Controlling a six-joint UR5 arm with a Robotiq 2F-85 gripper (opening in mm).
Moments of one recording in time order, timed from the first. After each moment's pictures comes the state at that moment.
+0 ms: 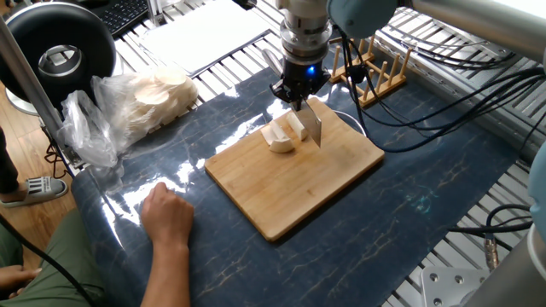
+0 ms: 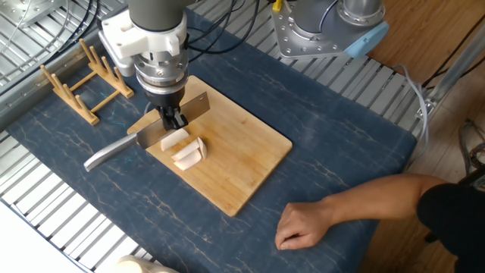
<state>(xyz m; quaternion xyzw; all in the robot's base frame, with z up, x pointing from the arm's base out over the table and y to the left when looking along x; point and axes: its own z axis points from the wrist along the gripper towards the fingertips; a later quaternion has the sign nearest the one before) 0.550 -0.041 0.081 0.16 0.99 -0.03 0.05</state>
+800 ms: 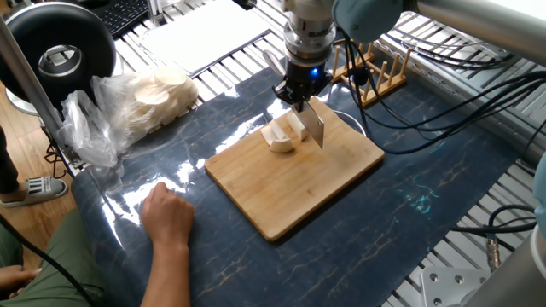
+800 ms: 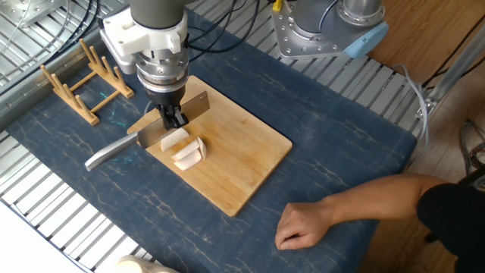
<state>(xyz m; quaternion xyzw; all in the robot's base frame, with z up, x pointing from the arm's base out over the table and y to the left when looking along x) 0.547 -0.043 0.079 0.15 0.99 -0.02 0.05</state>
